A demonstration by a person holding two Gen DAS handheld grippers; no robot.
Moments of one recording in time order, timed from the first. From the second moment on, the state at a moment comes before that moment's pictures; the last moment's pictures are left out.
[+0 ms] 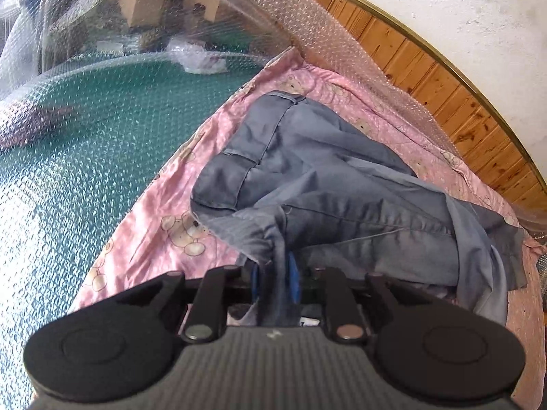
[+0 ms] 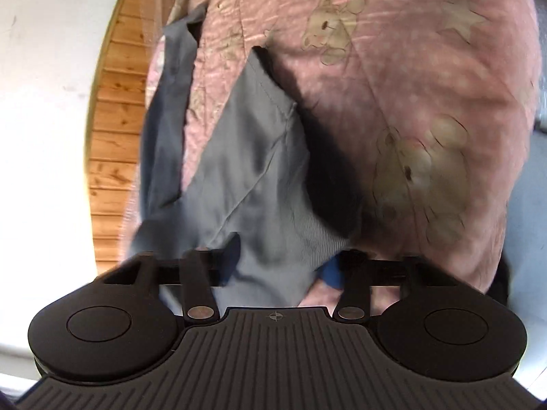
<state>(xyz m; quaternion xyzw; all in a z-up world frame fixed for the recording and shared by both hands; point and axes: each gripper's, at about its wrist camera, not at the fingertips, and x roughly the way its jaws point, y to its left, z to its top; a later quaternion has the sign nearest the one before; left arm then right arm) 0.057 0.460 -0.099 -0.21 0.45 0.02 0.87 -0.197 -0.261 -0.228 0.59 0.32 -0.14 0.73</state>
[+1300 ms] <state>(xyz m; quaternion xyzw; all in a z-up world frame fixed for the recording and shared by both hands) 0.159 0.361 -0.129 -0.36 0.47 0.09 0.80 -0.080 -0.459 -0.083 0.40 0.33 -0.22 0.83</state>
